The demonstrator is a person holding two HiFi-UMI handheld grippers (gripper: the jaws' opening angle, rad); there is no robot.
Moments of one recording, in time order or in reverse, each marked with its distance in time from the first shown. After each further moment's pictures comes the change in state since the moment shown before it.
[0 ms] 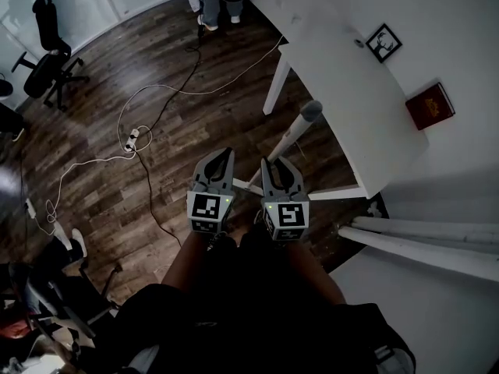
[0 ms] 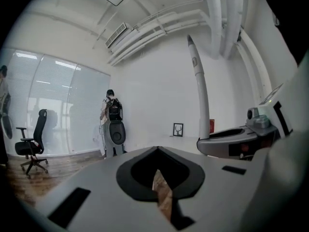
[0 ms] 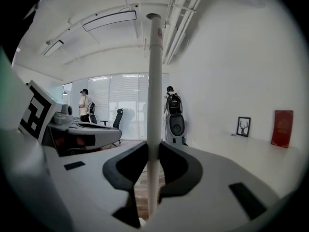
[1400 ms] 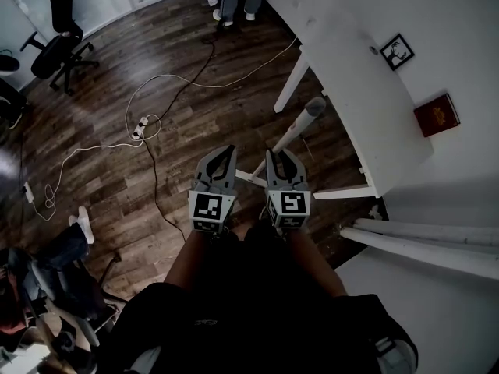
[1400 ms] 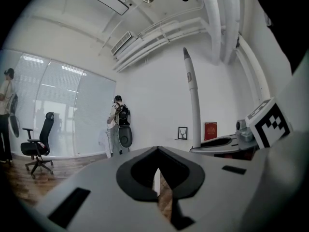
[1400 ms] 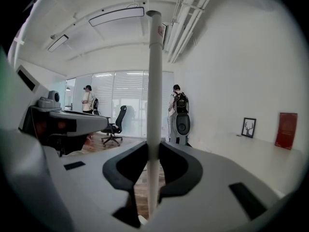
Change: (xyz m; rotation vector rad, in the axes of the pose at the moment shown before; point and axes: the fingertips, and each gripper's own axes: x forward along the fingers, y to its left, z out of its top) left arm -0.066 0.046 -0.008 0.036 -0.045 0.045; right arm 0.021 0.060 -0.023 -0.046 0.021 0.022
